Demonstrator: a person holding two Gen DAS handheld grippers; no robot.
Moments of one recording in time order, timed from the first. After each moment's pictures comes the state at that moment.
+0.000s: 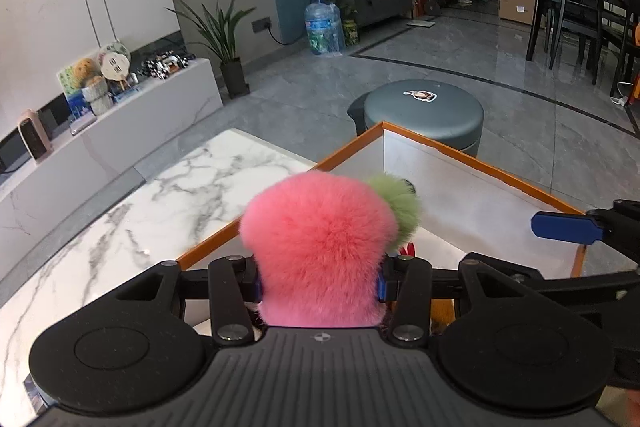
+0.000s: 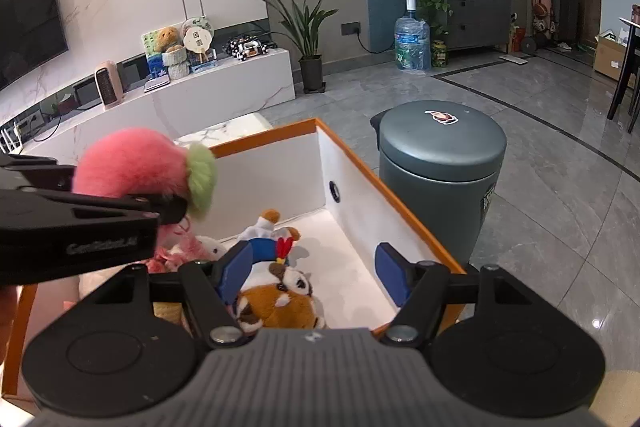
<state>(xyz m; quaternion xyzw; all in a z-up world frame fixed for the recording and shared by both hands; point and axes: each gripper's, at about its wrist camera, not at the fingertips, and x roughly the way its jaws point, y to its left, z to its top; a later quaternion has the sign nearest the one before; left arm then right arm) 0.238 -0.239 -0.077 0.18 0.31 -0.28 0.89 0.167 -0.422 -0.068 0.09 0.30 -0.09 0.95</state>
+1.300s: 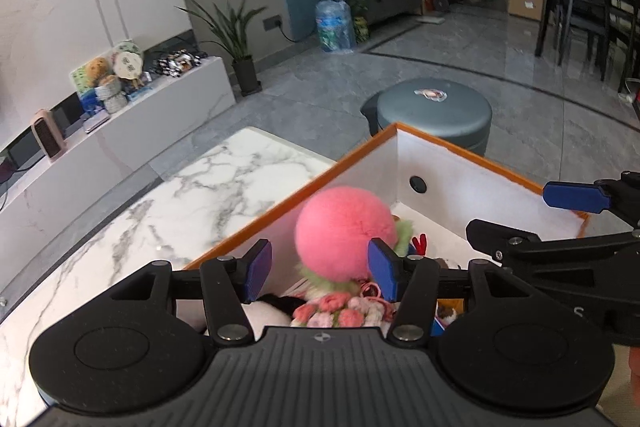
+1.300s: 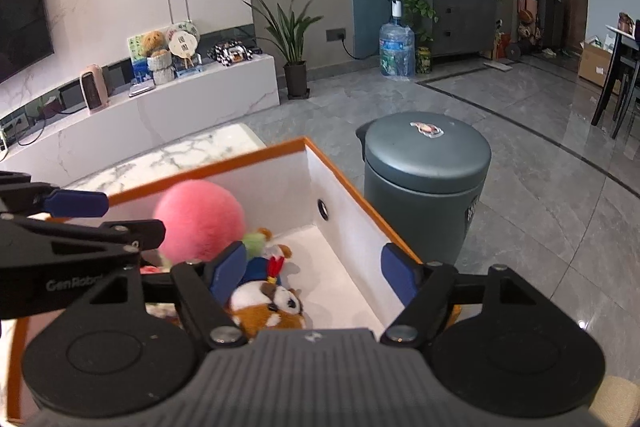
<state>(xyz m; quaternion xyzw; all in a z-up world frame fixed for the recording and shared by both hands) 0.217 -0.208 -0.047 0.18 0.31 -0.26 0.90 0.167 -0.409 -0.046 0.07 0.29 -0.11 0.95</state>
